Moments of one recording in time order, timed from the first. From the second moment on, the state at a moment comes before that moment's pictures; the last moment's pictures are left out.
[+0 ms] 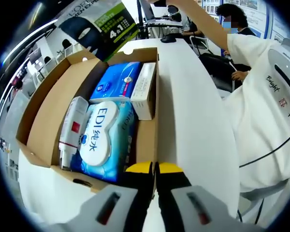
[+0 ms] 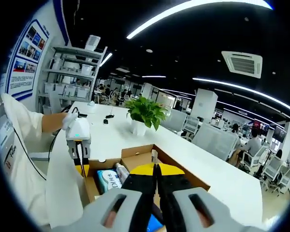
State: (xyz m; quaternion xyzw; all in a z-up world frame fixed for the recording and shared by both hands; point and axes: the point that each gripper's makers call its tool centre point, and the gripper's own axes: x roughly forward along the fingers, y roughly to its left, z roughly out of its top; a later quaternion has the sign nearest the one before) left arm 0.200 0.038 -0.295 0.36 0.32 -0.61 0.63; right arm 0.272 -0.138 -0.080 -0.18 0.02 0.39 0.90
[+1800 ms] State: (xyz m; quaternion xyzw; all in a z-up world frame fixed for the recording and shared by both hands) left arm 0.201 0.037 -0.295 0.36 0.32 -0.60 0.64; right arm 0.241 -0.263 -0.064 -0.14 -0.07 0.27 0.95
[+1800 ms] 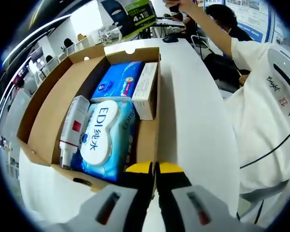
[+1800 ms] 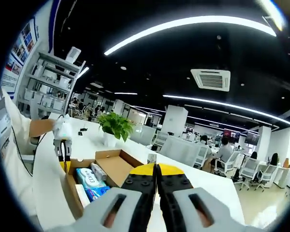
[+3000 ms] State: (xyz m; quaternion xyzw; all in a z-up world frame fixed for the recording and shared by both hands) left arm 0.201 0.037 -0.294 0.35 0.32 -0.60 0.64; right arm 0.257 -0.324 -0.127 -0.13 -0.05 0.21 0.97
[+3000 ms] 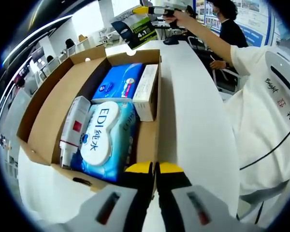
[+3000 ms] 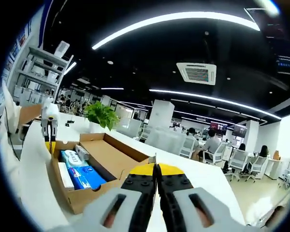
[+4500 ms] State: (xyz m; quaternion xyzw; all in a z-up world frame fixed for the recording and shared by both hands) left arm 0.201 0.037 -0.294 0.35 0.31 -0.60 0.64; right arm 0.272 -0.336 -0.159 -0.19 -0.07 0.18 0.96
